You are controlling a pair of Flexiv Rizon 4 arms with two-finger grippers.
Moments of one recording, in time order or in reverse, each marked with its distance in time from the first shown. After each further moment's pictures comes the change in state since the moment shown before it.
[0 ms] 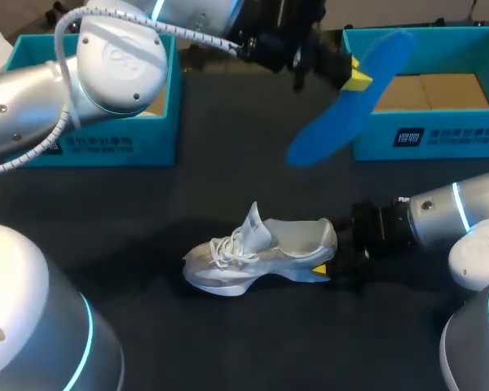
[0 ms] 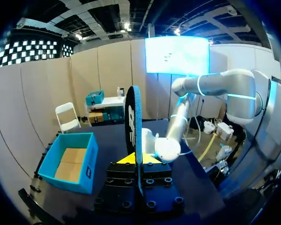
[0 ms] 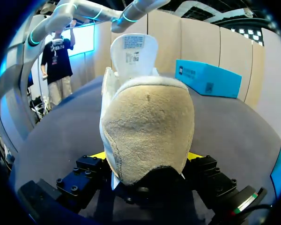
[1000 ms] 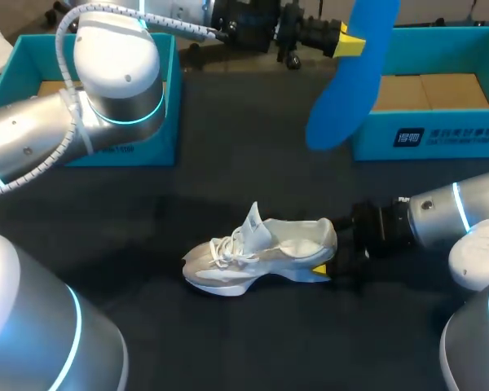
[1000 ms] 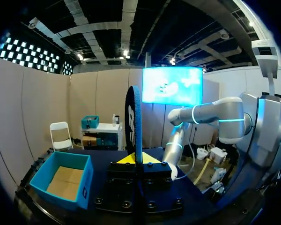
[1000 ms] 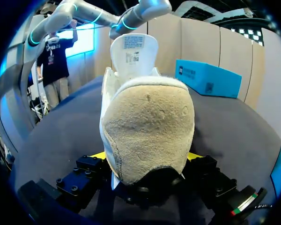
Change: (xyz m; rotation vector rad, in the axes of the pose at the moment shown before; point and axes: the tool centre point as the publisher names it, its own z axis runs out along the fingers) left arm -0.025 -0.023 -0.022 0.279 0.083 -0.050; right arm 0.000 0.000 0.000 0.000 0.000 0.000
